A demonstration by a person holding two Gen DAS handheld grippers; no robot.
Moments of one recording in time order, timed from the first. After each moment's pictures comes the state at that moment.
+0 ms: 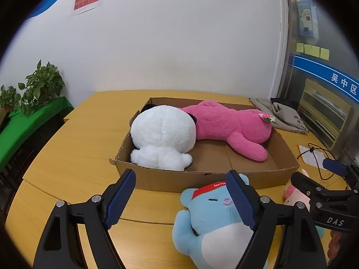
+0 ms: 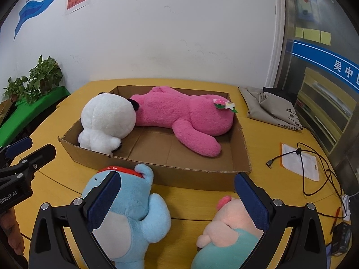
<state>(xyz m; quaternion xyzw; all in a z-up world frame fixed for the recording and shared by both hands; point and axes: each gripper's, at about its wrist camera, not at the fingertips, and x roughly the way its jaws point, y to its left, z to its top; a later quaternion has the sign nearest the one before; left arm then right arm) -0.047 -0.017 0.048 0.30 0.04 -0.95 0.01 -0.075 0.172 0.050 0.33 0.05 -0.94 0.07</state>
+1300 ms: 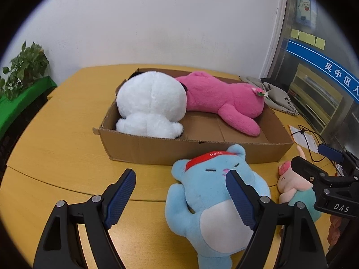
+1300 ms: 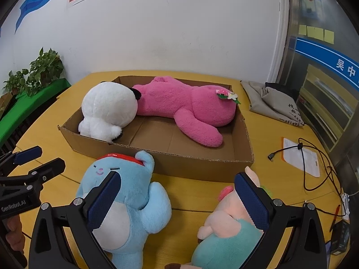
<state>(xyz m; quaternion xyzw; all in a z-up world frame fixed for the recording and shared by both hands) -0.058 -0.034 0.011 0.38 0.07 -0.92 -0.06 -0.066 0.169 0.034 0.35 0.06 -0.93 0.08</state>
